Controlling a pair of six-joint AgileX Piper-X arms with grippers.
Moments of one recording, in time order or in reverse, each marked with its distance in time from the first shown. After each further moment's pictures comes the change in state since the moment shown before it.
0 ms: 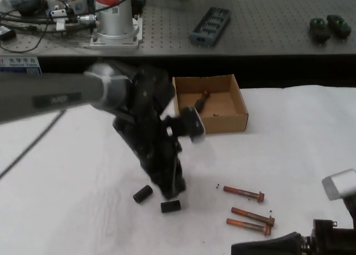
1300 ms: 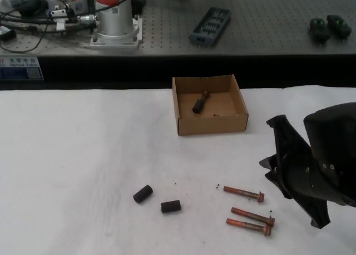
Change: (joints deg) left arm 6.4 -52.0 0.0 -4.3 0.8 -48.2; right arm -6.3 24.5 -25.5 27.5 45.2 40.1
